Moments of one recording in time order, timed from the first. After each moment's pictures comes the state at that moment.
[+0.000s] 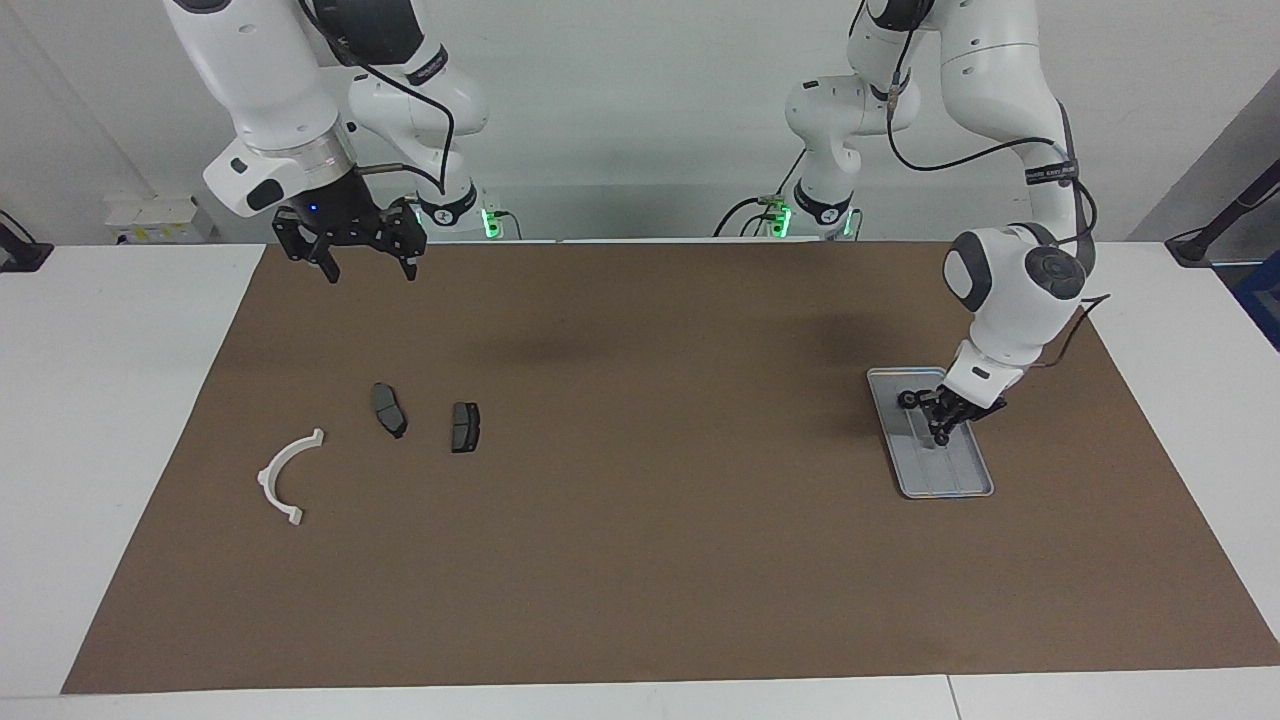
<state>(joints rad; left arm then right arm) -0.01 0.25 0.00 -2.07 0.00 2.39 0.06 -0.09 -0.04 0.18 -1.64 0.03 1.59 0.10</state>
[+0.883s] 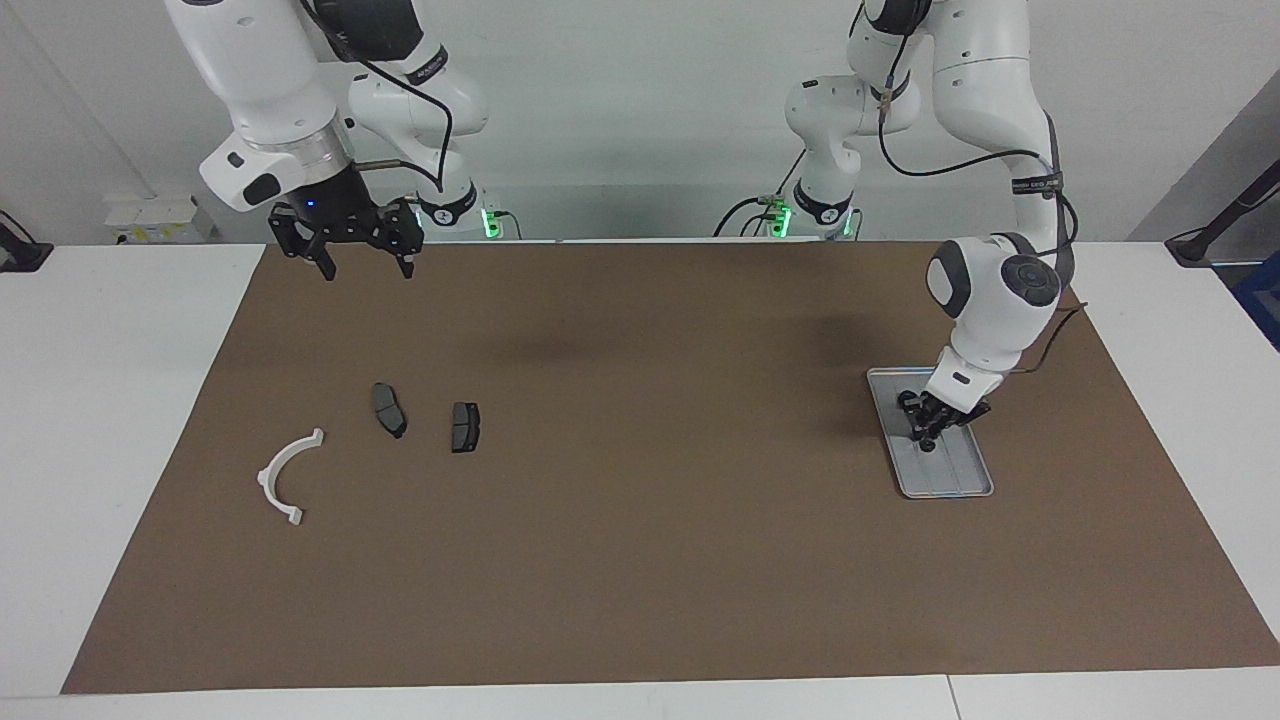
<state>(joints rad) -0.02 0.26 0.01 -2.10 0.00 2.42 0.06 -0.09 -0.04 0.18 -1.64 0.02 1.59 0.10</state>
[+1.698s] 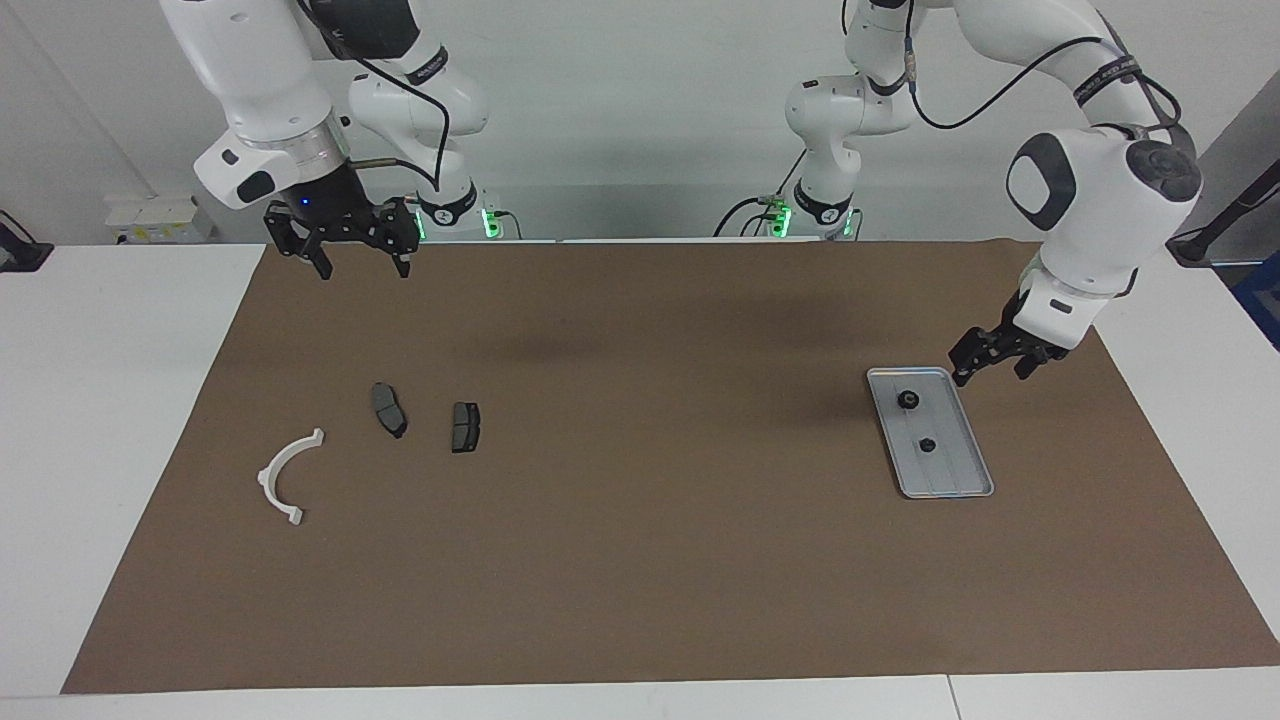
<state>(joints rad) -0.01 0.13 0.02 -1.73 -0.02 1.89 -0.03 -0.09 -0.04 0.18 -1.64 0.02 1.59 0.10</state>
